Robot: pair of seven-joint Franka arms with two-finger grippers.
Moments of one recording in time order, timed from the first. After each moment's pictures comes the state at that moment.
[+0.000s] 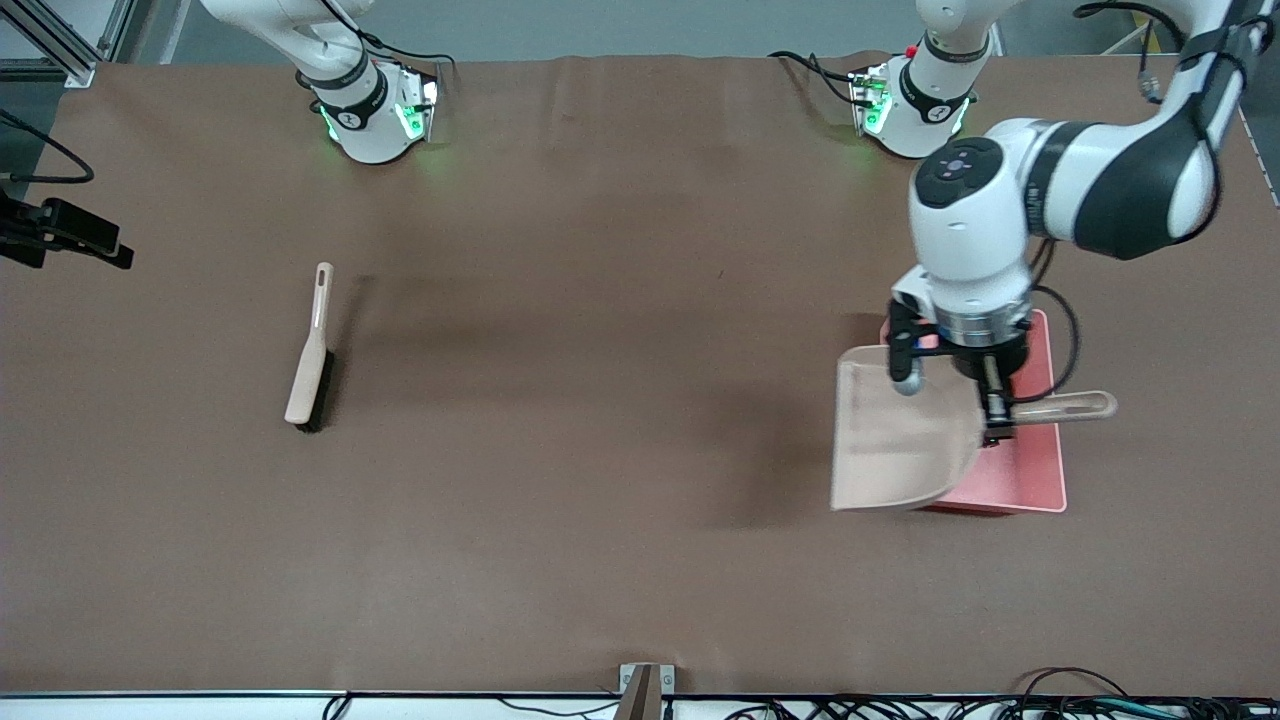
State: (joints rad) left arm 0.49 0.37 -1.02 -1.78 0.95 1.98 0.82; right arm 0.09 0.07 -0.17 -1.42 0.01 1.38 -0.04
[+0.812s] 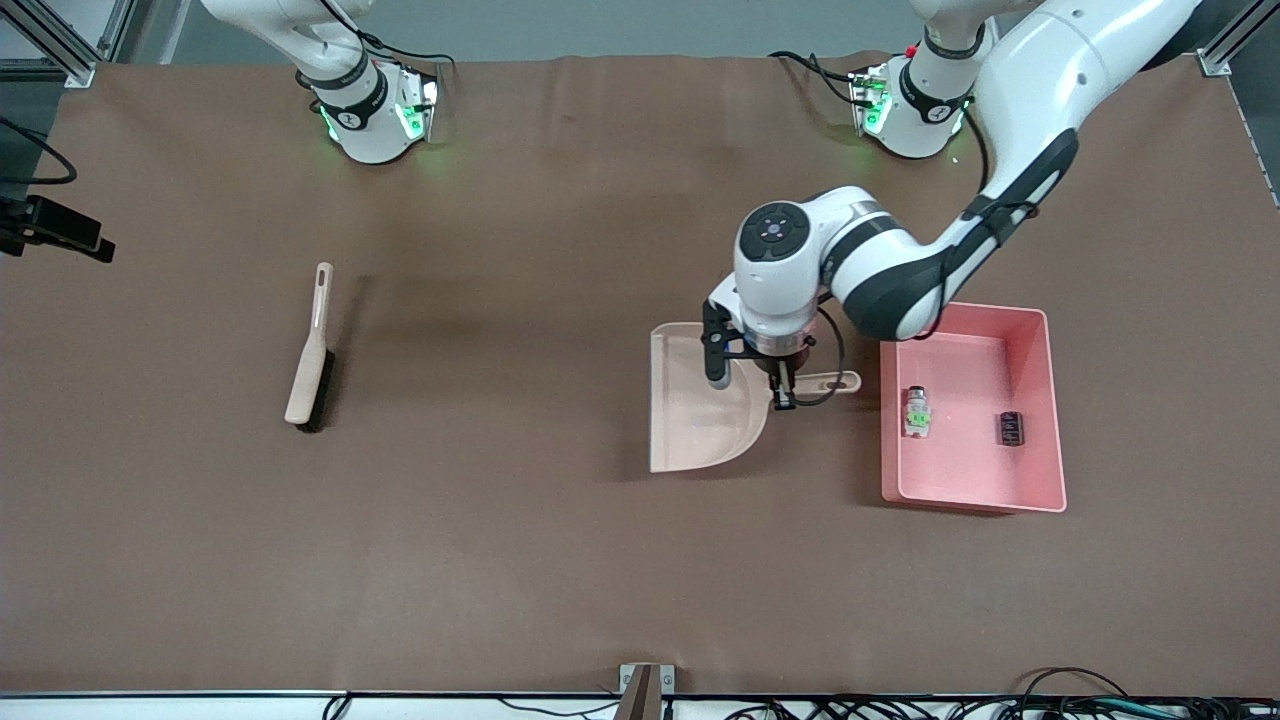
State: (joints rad) left arm 0.14 0.72 -0.95 -1.71 0.92 1.98 0.43; right arm 0.07 0.07 -0.18 -1.41 0.00 1.37 -0.02
